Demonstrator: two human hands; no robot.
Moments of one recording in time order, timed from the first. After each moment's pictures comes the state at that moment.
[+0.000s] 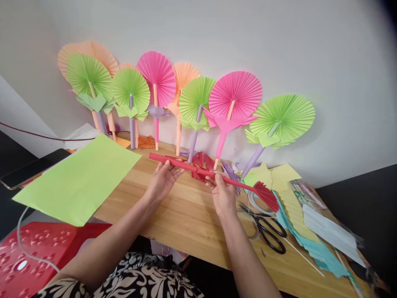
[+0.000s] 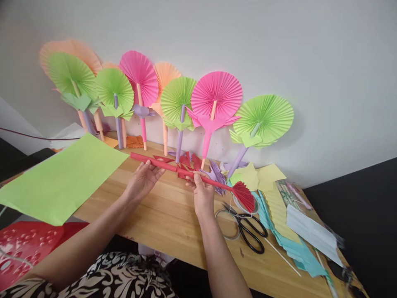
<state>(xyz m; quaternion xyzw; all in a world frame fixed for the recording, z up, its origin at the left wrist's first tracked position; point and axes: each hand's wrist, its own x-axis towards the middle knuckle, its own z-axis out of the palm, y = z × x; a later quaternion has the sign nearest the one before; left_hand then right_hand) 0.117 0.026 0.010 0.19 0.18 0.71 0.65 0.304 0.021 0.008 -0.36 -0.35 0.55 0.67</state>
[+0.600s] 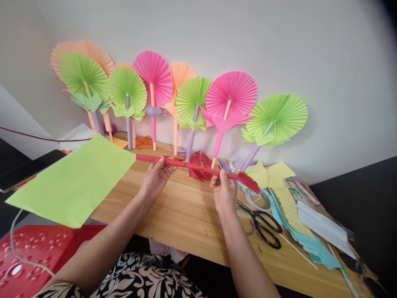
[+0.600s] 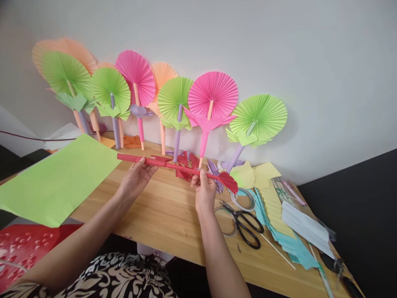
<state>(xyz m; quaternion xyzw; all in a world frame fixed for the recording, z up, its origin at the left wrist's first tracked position) 0.104 0.029 0.014 0.17 0.24 0.73 0.62 0.310 0.026 0.010 -0.39 -0.30 0.51 0.70</state>
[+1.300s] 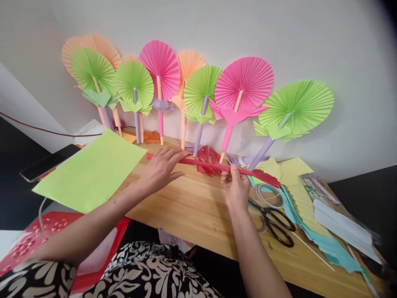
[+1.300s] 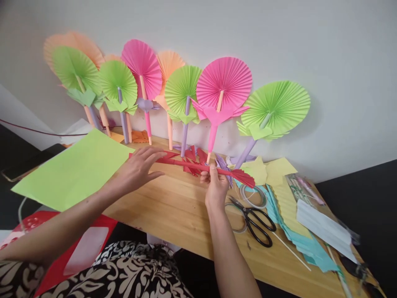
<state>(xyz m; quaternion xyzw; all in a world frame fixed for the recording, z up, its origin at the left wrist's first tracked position) 0.075 -0.003 0.071 0.84 0.46 0.29 -0.03 0.314 0.026 0.013 -0.43 -0.31 0.45 0.71</state>
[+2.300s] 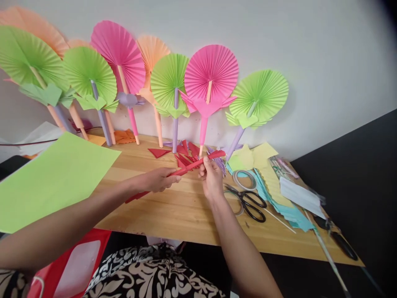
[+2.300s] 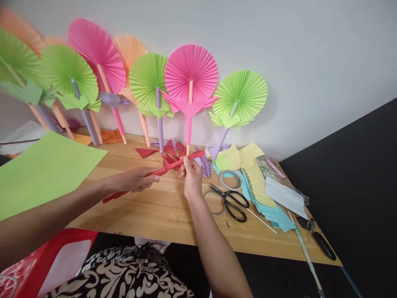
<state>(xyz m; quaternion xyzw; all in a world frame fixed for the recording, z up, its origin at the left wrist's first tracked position) 0.115 0.025 0.048 0.68 0.38 0.19 0.60 0.314 0.026 0.010 -0.41 -0.33 0.53 0.67</state>
